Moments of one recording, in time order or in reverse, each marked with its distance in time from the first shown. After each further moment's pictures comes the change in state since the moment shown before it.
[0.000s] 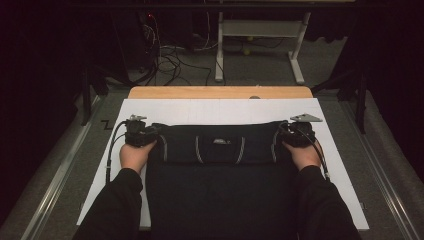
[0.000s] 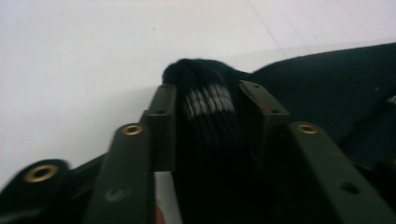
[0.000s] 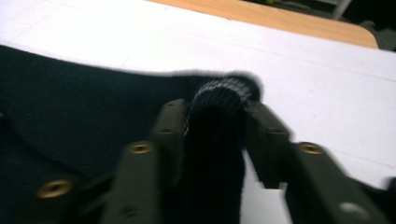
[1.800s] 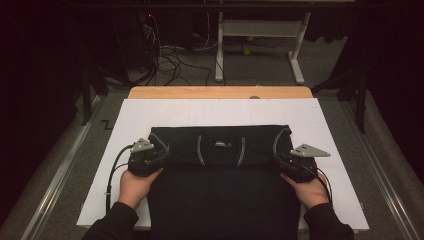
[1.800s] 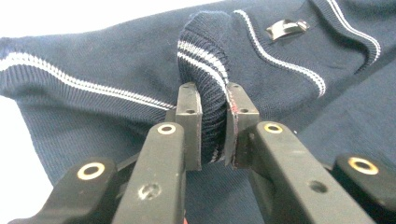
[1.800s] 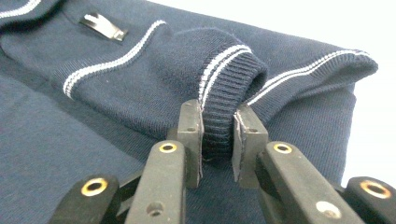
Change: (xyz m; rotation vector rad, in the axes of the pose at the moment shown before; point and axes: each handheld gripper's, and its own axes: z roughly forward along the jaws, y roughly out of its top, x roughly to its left) left arm -0.062 -0.057 -0.061 -0.042 -0.249 0.184; right arm 0.040 -0.061 -0.074 -0.046 0.267 -0.095
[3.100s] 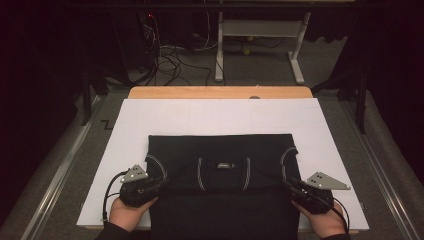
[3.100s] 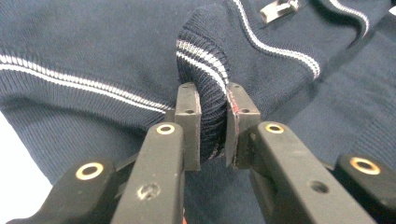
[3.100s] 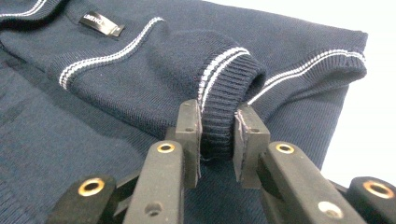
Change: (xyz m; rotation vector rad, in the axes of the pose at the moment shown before) left arm -0.031 -0.052 -0.037 0.053 -0.092 0.026; right arm 0.020 -0.049 -0.057 -0.025 0.037 -0.023
